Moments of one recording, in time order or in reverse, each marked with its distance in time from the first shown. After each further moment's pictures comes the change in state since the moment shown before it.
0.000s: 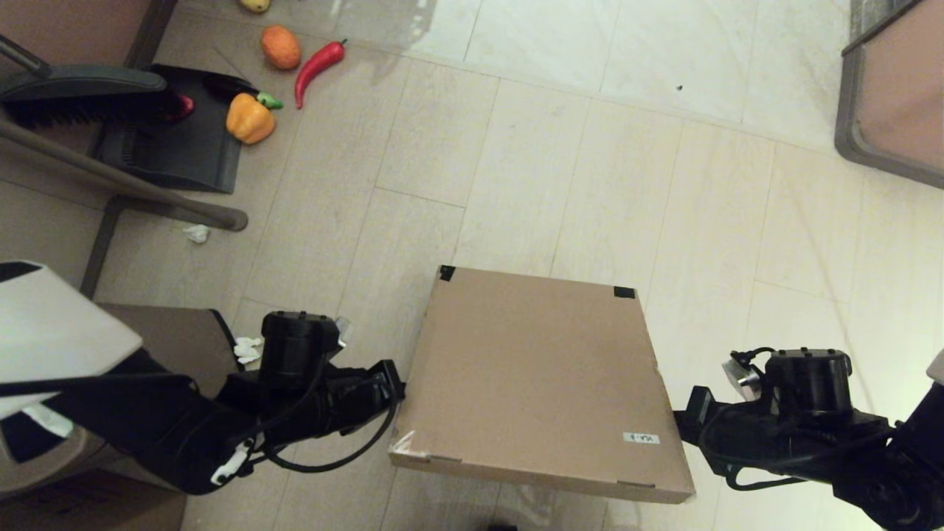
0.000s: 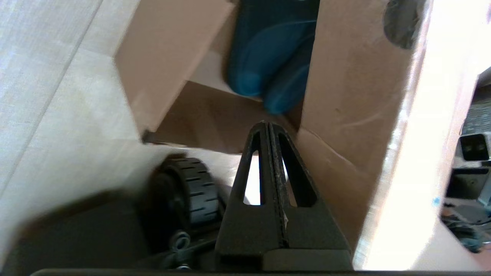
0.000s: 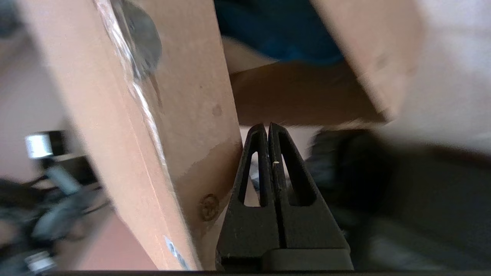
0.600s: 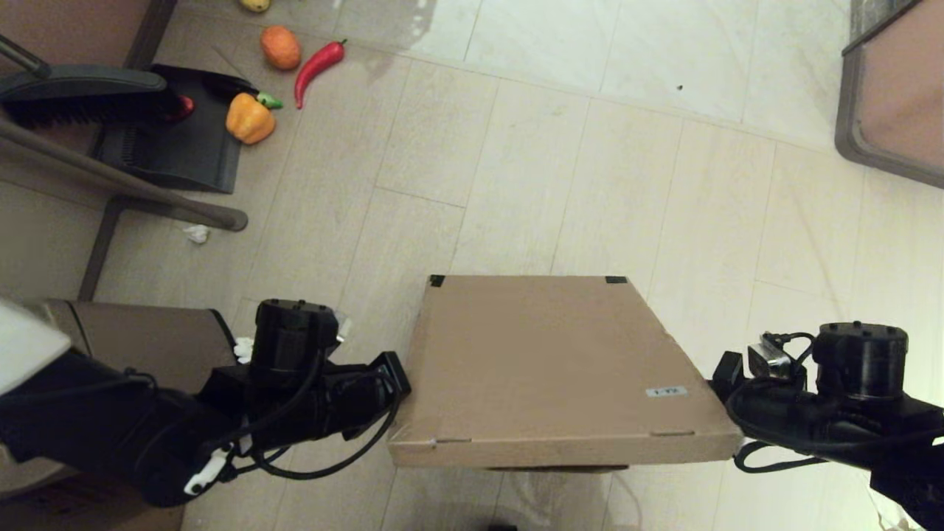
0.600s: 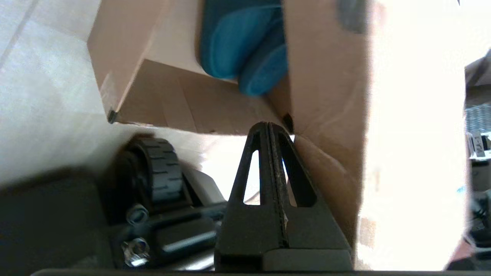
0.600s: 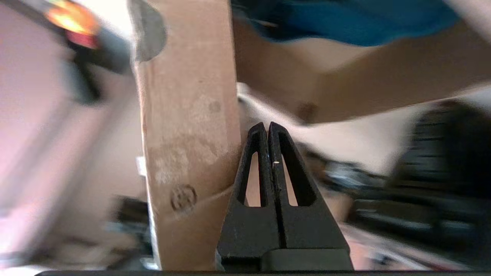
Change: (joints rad) left arm -0.078 -0.123 -0.012 0.102 0.040 -0.136; right arm -0.004 -0.157 0.004 -0.049 0.066 0.359
